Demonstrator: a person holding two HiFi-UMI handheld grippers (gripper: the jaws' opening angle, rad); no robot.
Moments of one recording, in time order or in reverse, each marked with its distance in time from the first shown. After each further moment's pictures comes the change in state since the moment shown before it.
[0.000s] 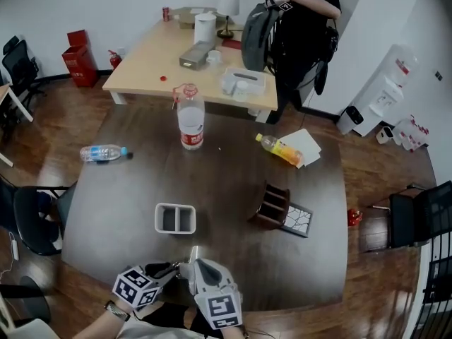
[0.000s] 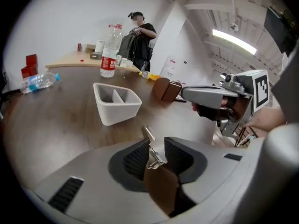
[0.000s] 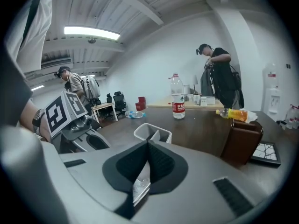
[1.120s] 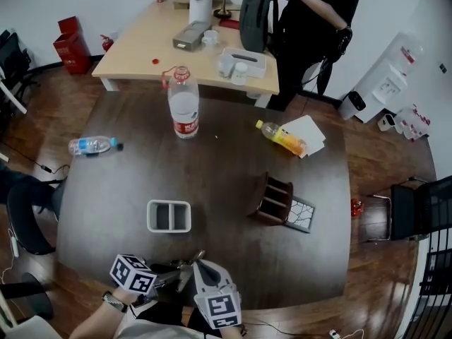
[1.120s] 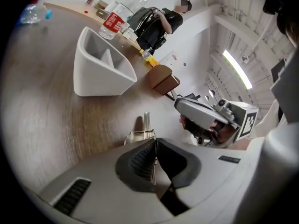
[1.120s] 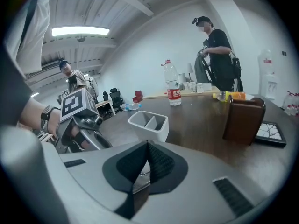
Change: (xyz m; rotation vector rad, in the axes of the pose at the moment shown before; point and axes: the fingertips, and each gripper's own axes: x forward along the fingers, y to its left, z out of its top) left arm 0.039 -0.023 -0.007 -0.272 0.145 -0.348; right arm 0.016 -0.012 -0.041 0.093 0.083 0.002
